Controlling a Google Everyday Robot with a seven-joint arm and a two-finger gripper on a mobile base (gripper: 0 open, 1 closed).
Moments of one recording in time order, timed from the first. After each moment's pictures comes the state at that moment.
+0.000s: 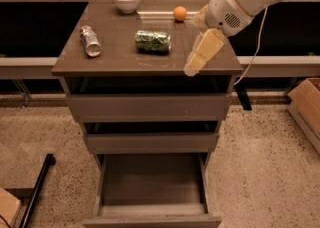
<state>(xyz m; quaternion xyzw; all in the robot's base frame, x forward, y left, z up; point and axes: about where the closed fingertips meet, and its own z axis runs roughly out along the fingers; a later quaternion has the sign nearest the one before) 0.592 -0.088 0.947 -0.61 0.72 0.15 0.29</state>
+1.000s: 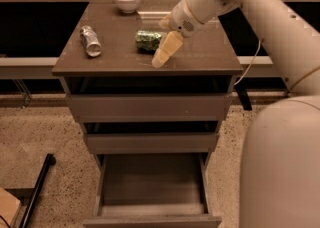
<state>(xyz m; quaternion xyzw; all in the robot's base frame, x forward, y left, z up) 0.701 -0.012 0.889 -0.62 0.69 0.20 0.31</state>
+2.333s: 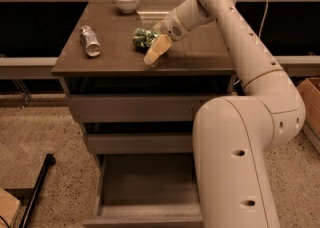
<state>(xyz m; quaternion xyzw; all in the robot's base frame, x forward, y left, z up) 0.784 0.013 0.837 -0.60 0.69 0.24 0.33</state>
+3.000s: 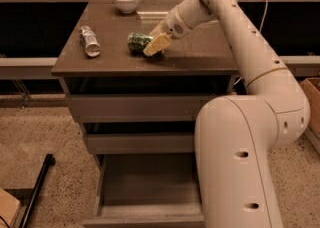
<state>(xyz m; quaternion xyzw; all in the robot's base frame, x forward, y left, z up) 0.781 0.009 0.846 -0.60 0.69 0.23 0.33</state>
